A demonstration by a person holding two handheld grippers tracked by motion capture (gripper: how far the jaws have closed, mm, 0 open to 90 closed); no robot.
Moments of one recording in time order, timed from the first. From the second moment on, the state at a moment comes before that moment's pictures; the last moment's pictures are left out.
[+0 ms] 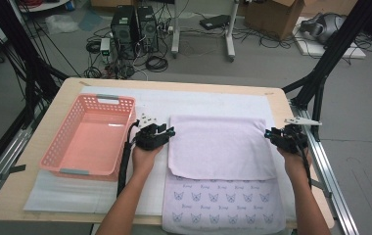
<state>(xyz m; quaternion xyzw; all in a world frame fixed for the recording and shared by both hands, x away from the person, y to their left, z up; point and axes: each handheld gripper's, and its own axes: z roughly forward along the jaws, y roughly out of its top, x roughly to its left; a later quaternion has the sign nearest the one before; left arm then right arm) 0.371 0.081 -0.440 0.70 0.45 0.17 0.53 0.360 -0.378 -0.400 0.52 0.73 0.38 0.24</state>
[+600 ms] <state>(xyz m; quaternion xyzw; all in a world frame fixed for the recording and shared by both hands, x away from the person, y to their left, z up) 0.278 0.084 -0.451 0.74 0.43 0.11 0.51 0.248 -0.381 -0.442 0.52 0.75 0.35 0.22</state>
